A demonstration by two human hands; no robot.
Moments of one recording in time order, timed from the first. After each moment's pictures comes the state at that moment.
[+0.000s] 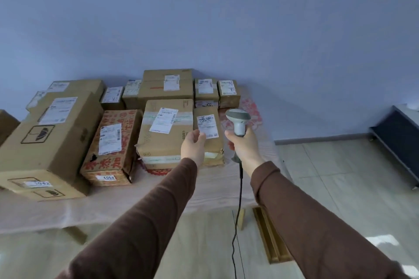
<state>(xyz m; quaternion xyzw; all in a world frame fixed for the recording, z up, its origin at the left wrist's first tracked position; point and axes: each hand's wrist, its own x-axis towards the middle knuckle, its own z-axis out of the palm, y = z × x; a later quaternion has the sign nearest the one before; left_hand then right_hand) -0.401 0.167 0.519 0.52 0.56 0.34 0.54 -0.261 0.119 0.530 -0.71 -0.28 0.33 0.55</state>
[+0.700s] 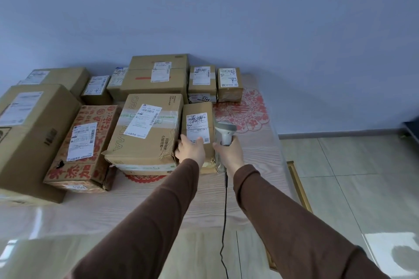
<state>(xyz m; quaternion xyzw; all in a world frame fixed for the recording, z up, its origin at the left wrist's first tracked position) -0.315 0.237 0.432 0.50 0.72 0.20 0.45 -0.207 0.197 0.420 -0.73 -0.26 0.42 0.47</state>
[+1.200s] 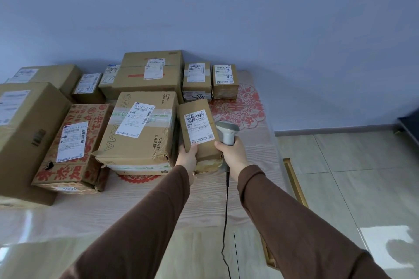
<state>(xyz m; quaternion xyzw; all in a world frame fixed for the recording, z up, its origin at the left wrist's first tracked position) -0.326 0.235 0.382 0.34 0.63 0.28 0.64 -0.187 0.188 0.408 -0.69 -0.21 0.46 0.51</state>
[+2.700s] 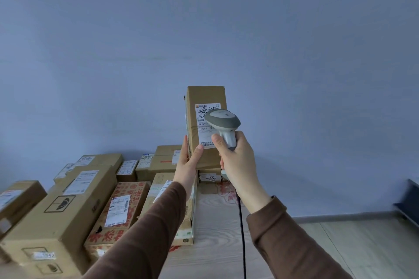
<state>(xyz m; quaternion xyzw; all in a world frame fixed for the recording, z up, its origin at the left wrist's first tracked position) -0.392 0.177 0.684 0.53 0.34 0.49 0.61 -0.274 0.101 0.738 -0.58 -0.48 0.16 0.64</state>
